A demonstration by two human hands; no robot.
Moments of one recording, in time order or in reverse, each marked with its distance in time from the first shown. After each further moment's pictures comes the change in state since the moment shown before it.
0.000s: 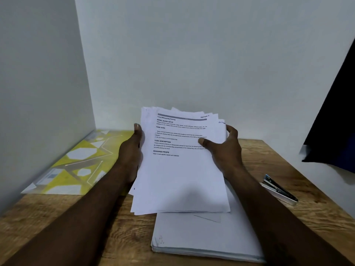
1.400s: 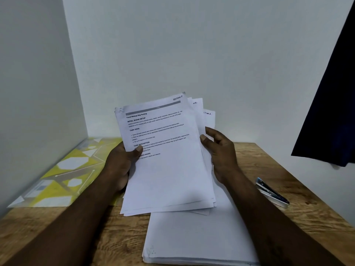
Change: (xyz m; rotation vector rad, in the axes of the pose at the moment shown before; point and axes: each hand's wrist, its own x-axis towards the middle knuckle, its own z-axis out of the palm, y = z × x) left_hand 0.023 -0.017 -0.016 -0.018 -0.109 0.051; right_hand 0.007 -0.001 -0.006 0.448 -0.194 -0.039
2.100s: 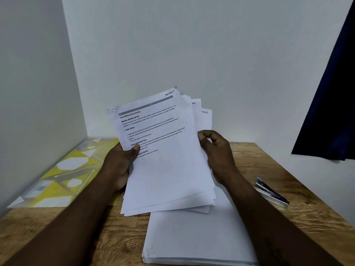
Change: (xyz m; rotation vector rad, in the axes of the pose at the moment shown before) left_hand 0.001 0.004 0.001 -0.071 0.046 -0.008; right_hand -0.001 0.005 0.003 -0.175 -0.054 -0.104
